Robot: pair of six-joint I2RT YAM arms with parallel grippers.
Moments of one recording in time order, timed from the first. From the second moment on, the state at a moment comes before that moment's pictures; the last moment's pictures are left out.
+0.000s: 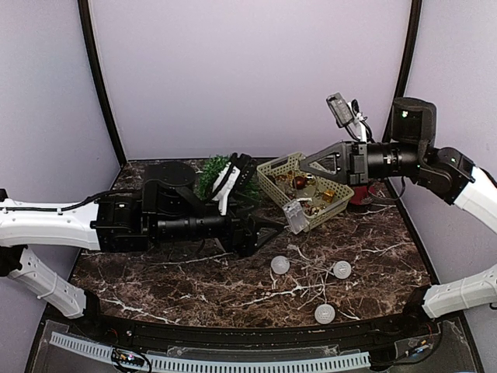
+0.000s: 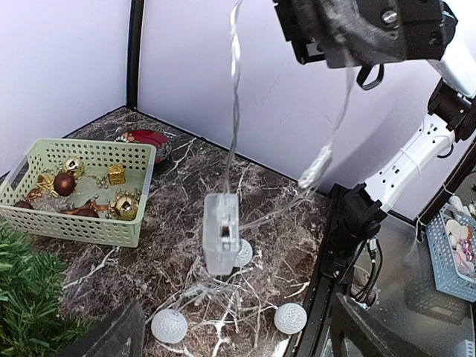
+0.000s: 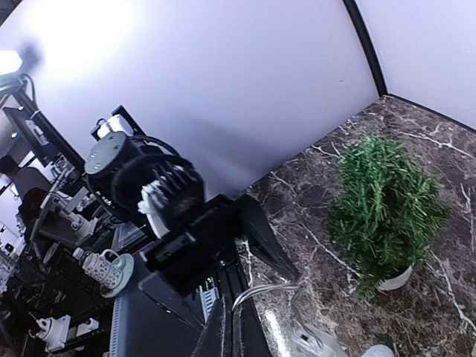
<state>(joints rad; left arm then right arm) -1.25 1.33 1.10 -0.03 -0.08 -0.25 0.78 1.09 1.24 -0.36 -0.68 0.40</state>
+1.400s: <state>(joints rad) -1.25 1.48 1.12 0.26 -0.08 -0.06 0.82 1.06 1.24 -0.14 -0.84 0.53</state>
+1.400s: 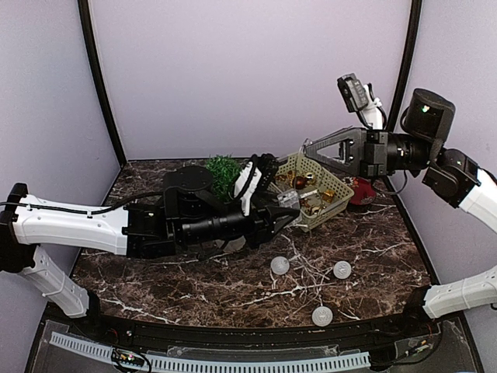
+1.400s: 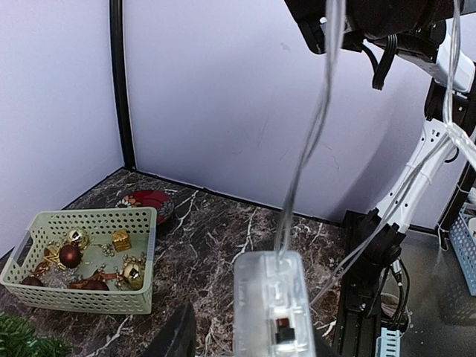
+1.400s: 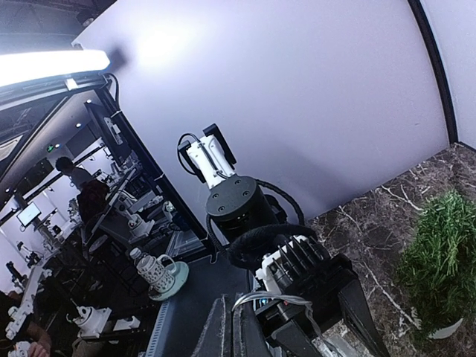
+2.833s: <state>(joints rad) -1.25 1.32 1.14 -0.46 -0.04 -0.22 0.83 1.24 0.87 -0.08 -0.60 0.61</state>
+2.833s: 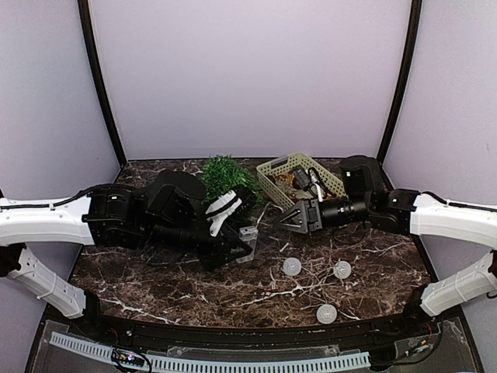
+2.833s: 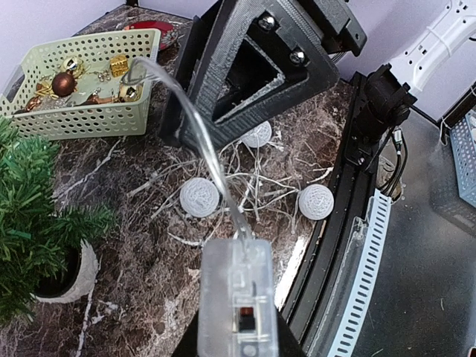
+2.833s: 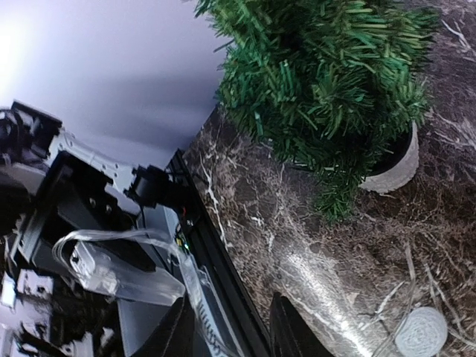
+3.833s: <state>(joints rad) -1.27 1.42 1.21 -0.54 0.17 -0.12 0.89 1.03 0.88 -0.27 -0.45 0.57</state>
